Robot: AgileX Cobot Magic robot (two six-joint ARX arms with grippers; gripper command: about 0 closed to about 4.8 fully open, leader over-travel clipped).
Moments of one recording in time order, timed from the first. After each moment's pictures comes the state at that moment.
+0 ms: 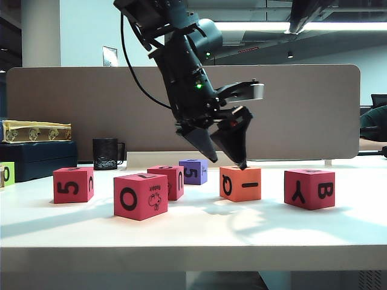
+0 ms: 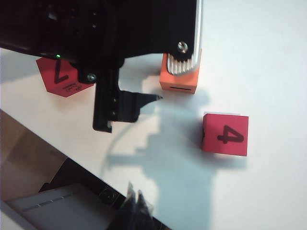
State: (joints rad) left arm -0.67 2.09 1.73 -0.62 0.16 0.41; right arm 0.47 1.41 1.55 -1.14 -0.15 -0.03
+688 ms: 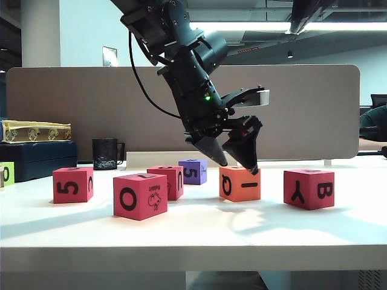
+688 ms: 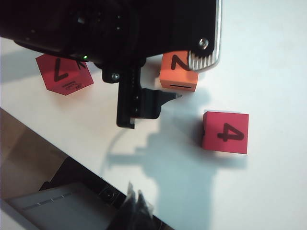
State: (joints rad) left arm -0.67 2.14 1.73 -0.50 0.18 0.38; right arm 0.47 1.41 1.55 -1.14 -0.15 -0.03
